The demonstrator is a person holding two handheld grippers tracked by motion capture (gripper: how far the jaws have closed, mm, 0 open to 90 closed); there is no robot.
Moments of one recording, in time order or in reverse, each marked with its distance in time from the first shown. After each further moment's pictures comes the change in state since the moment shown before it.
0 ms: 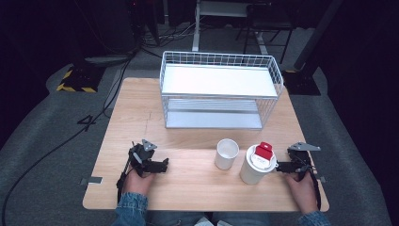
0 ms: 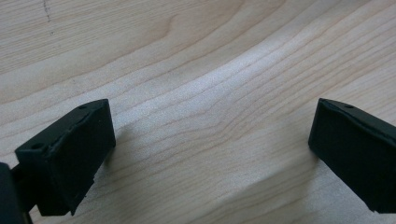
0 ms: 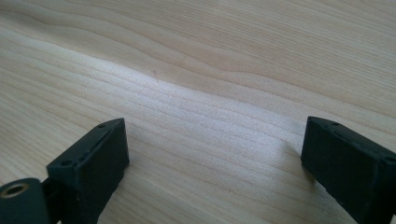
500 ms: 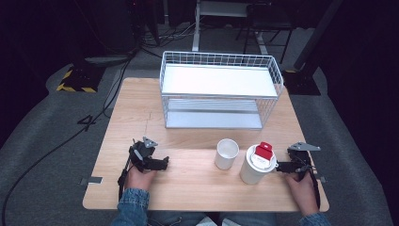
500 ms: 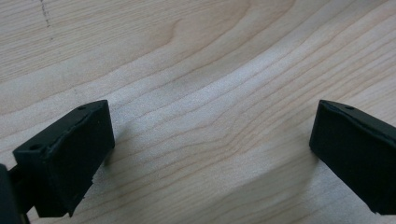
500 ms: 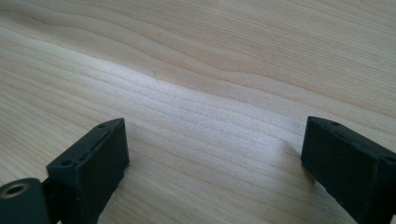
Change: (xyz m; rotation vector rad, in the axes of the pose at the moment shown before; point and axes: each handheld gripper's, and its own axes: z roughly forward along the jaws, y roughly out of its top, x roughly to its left) left arm 0.002 0.011 0.004 0.038 0.000 -0.007; right arm 0.000 0.000 0.000 0.000 0.000 0.000
